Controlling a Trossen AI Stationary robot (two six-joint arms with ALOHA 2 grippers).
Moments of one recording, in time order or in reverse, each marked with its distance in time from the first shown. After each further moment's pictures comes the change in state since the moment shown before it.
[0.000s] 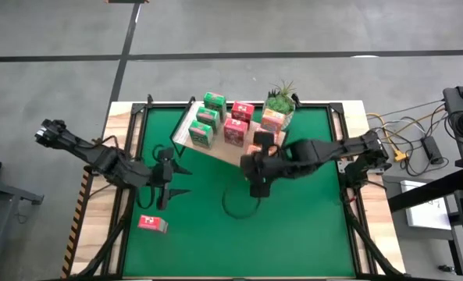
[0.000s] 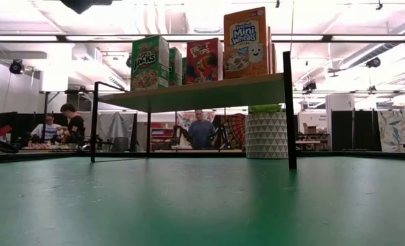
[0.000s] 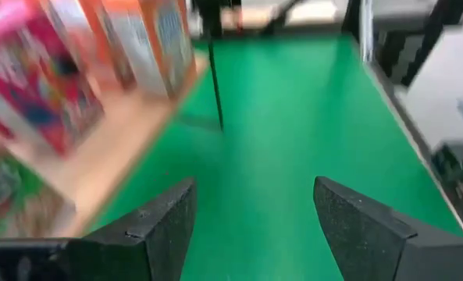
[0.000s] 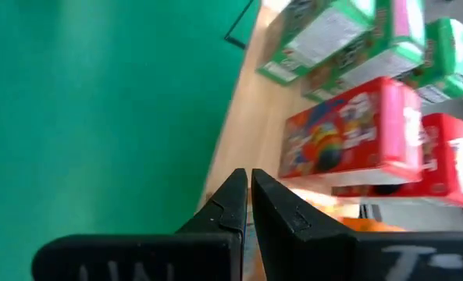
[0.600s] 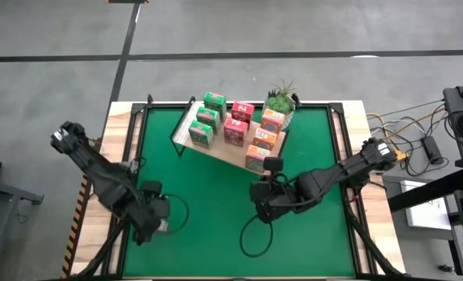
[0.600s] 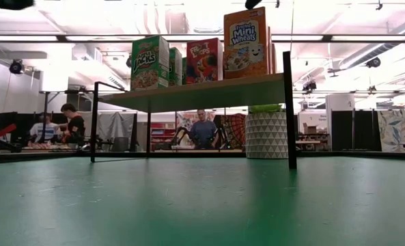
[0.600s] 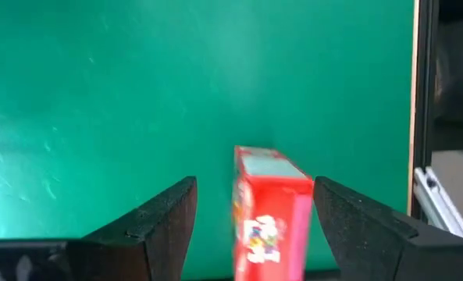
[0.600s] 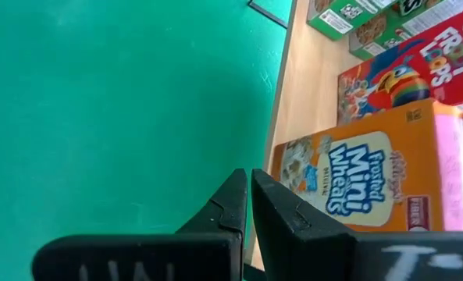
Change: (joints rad) left arm -0.292 0.387 0.321 -0.740 0.315 -0.498; right arm 0.195 -0.039 -0.269 0.067 0.144 0.236
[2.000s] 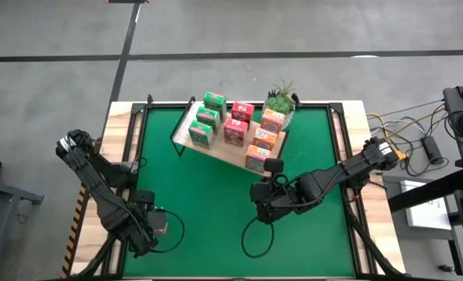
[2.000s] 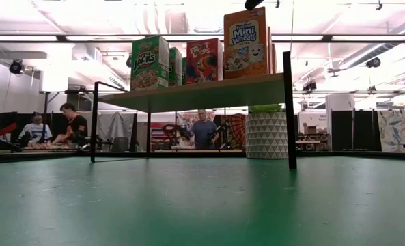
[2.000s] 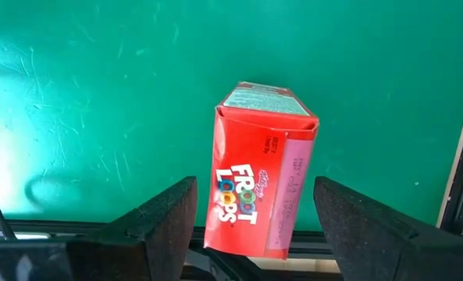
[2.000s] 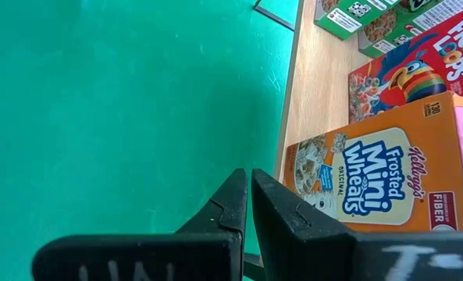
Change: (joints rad) left arm -0.145 0.154 0.006 -0.094 0.030 -0.190; right arm 0.010 -0.021 -0.049 0.056 -0.011 0.026
